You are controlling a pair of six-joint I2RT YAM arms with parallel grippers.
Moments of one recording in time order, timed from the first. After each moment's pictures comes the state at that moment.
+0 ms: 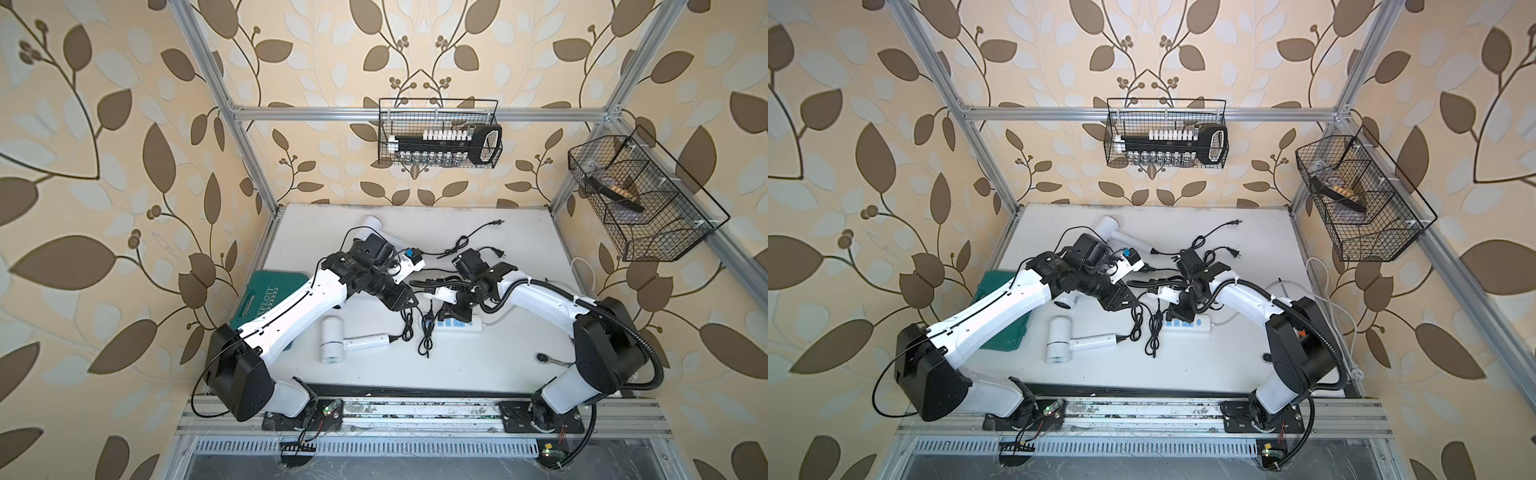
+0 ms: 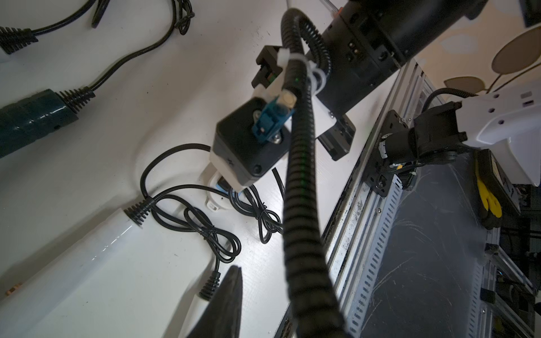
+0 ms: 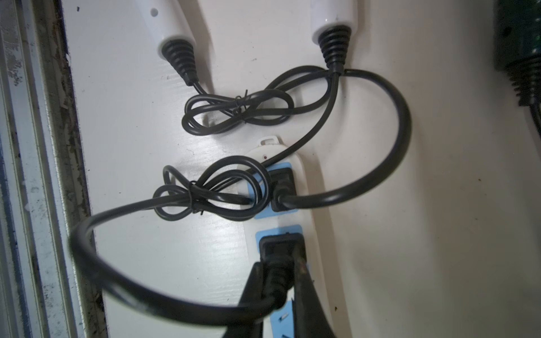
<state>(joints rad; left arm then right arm) -0.62 1.42 1.25 -0.83 0.54 0.05 0.52 1.61 1.06 -0.72 -0.36 -0.67</state>
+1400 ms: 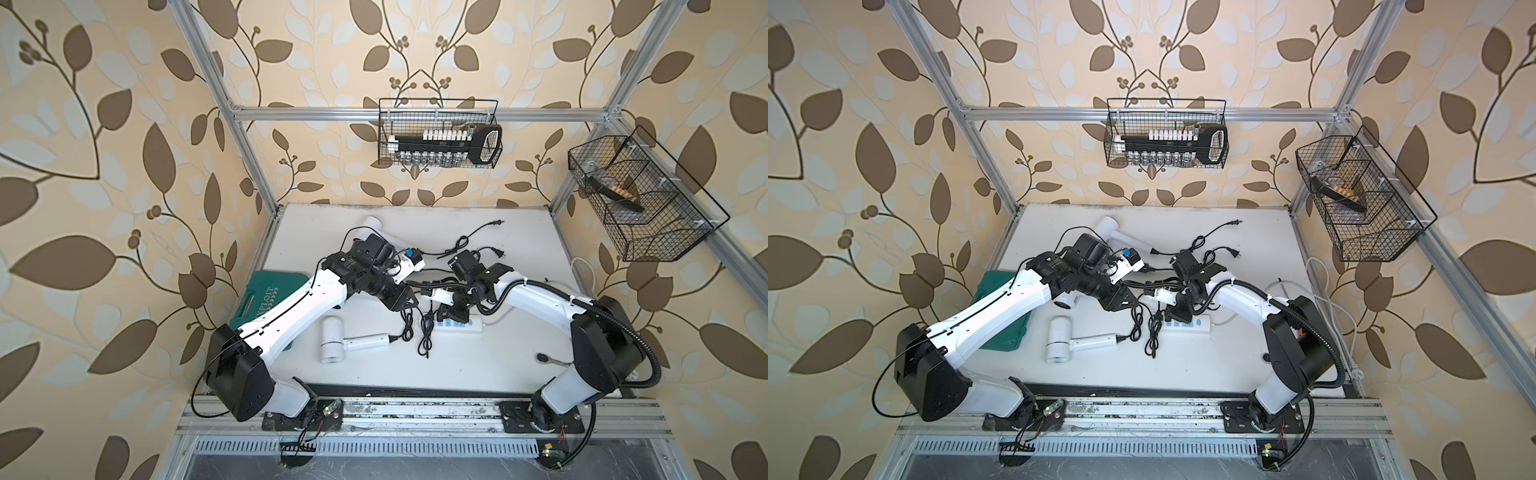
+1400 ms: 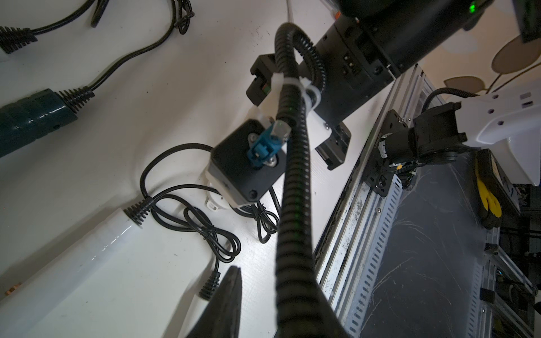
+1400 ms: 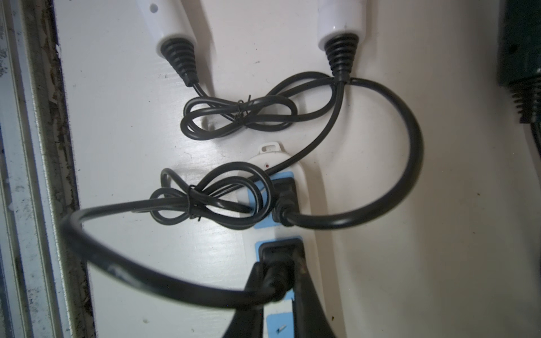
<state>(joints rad) -0.62 1.42 1.25 -0.83 0.54 0.05 0.55 1.62 1.07 -0.71 -0.34 -0.68</state>
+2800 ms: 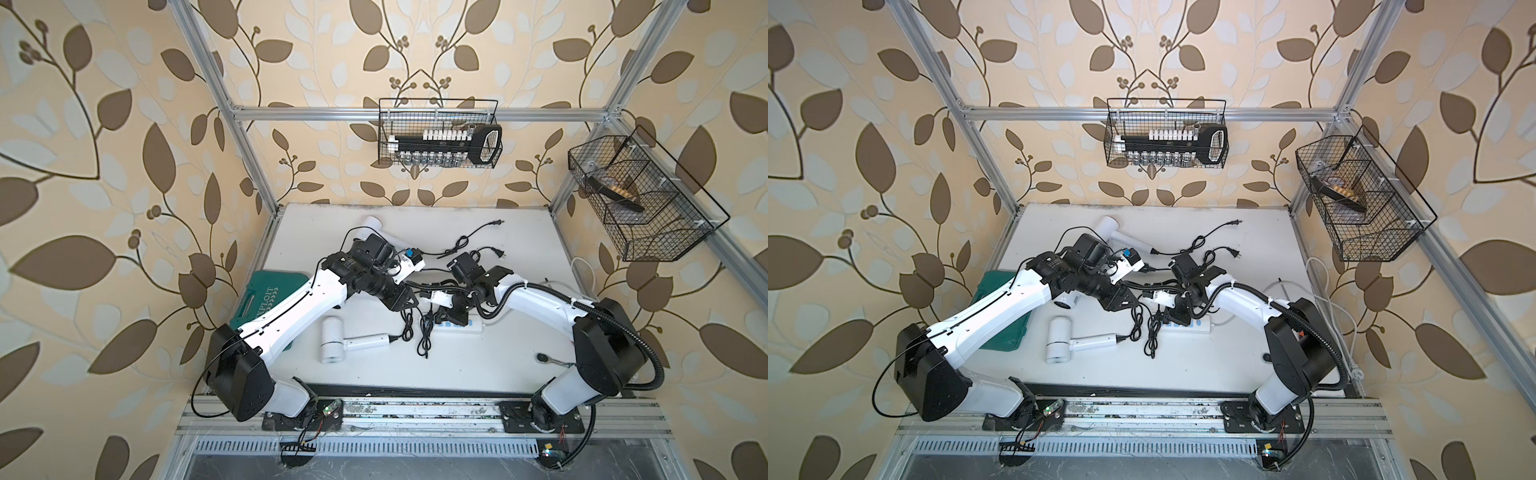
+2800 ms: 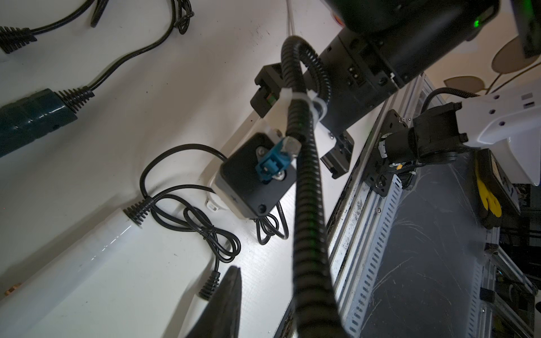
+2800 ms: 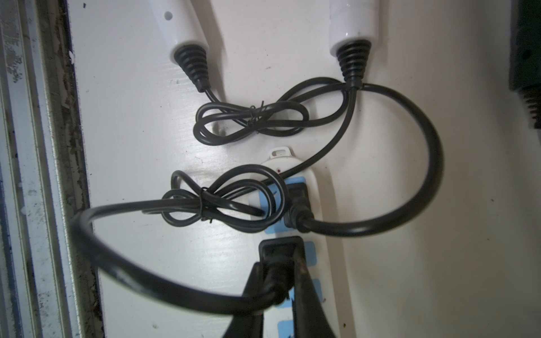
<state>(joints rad) -0.62 1.42 1.25 -0.83 0.54 0.05 0.57 1.60 1.05 -0.69 -0.34 -0.66</state>
